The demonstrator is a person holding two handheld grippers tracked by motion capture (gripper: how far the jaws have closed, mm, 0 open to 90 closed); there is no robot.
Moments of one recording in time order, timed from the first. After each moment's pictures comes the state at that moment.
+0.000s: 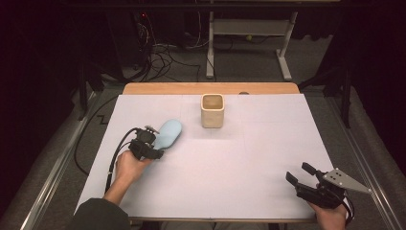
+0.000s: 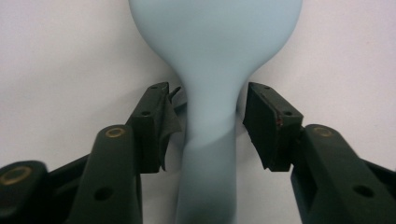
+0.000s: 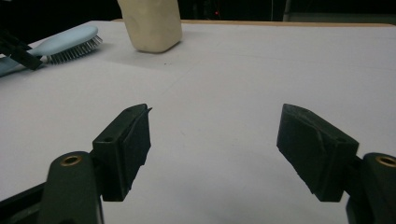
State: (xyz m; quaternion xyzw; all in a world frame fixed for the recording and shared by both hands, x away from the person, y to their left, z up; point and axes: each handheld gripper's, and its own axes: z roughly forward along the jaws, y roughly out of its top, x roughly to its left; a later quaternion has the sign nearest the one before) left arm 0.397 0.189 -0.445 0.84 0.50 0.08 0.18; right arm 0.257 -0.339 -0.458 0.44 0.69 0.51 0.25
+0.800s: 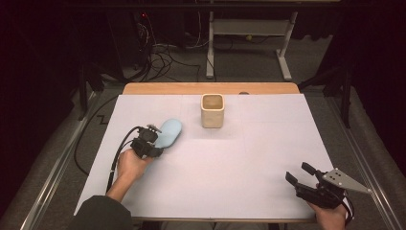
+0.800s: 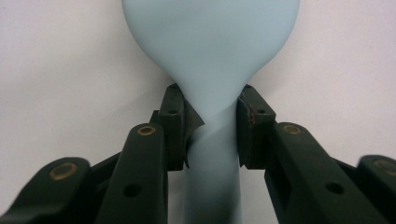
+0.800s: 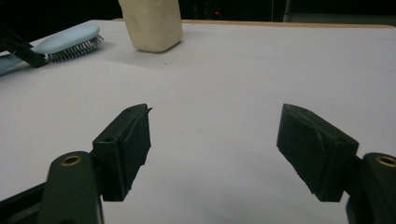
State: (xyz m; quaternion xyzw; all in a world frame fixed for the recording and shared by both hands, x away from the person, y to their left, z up) left arm 0.401 0.183 -0.443 0.85 0.50 0.09 0.17; right arm 0.257 -0.338 -0.458 0.44 0.70 0.51 0.26
